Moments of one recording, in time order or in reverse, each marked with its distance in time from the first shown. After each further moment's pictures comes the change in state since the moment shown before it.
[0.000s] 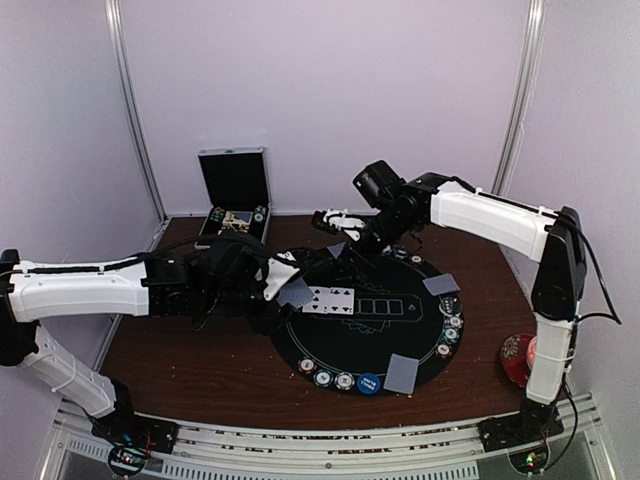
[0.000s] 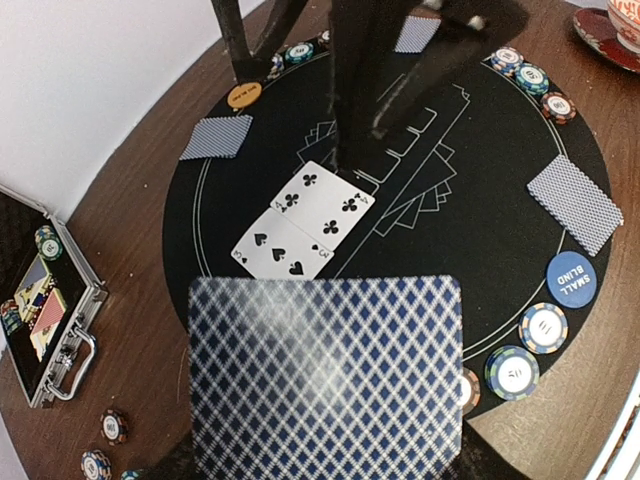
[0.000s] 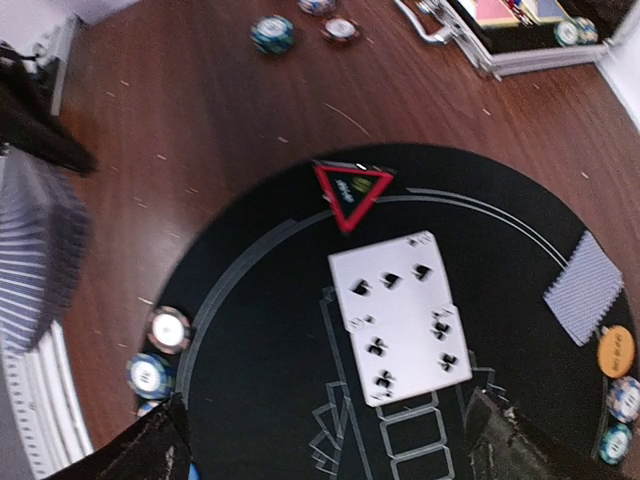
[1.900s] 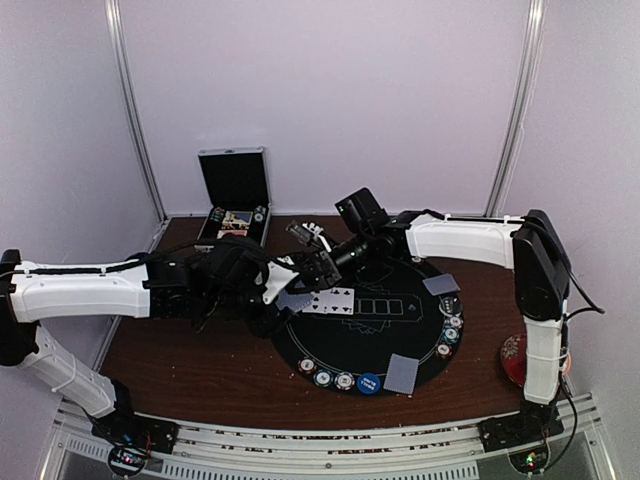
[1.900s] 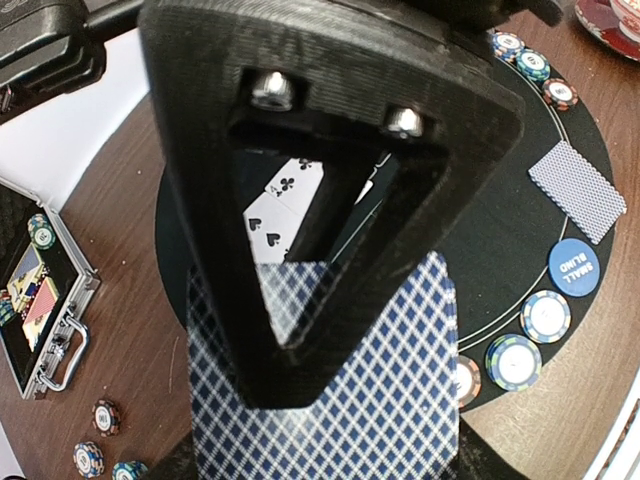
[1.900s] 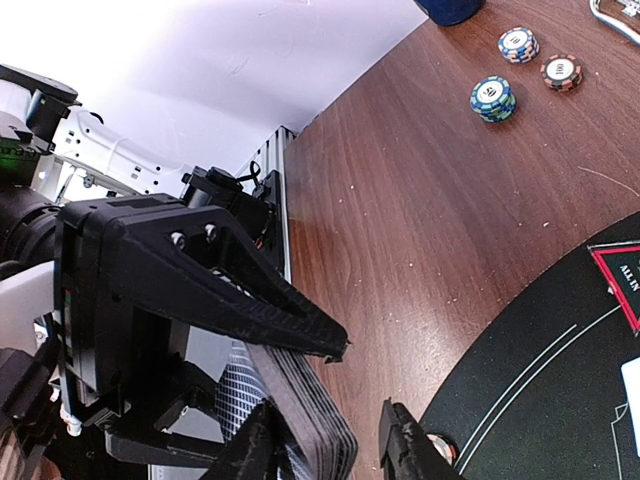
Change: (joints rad) left arm 0.000 0.000 -0.018 -0.005 0.019 0.001; right arm 0.045 0.087 -0.175 0.510 -0.635 0.635
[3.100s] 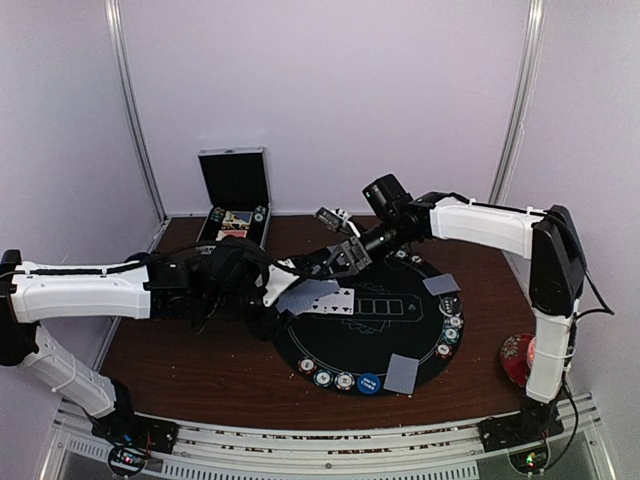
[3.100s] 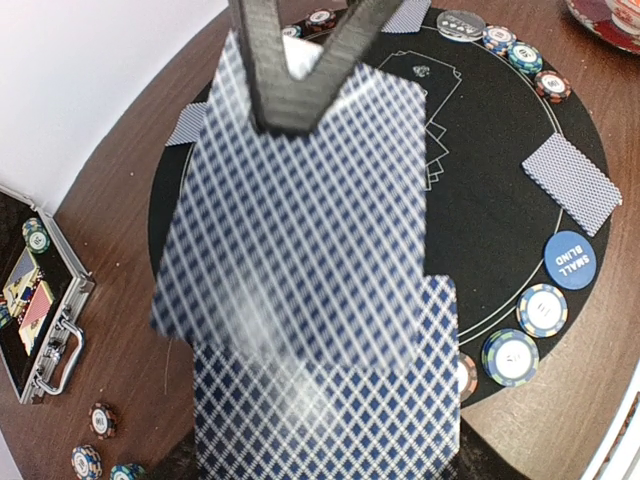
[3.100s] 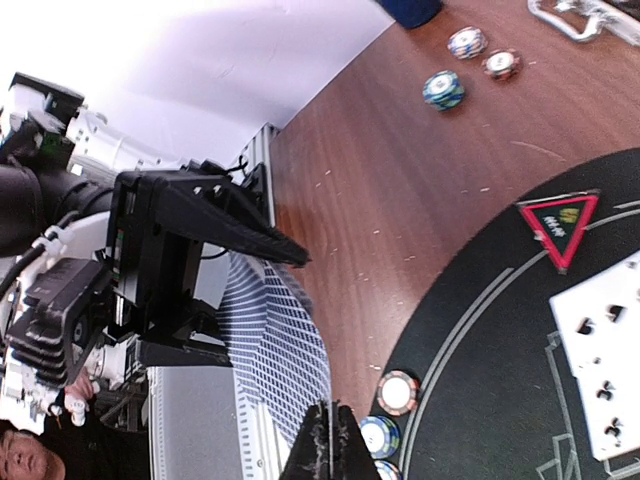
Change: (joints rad) left arm 0.000 0.001 -0.010 0.005 0.000 0.000; right arm -0.117 -0.068 0.012 -0.236 -0.070 -0.167
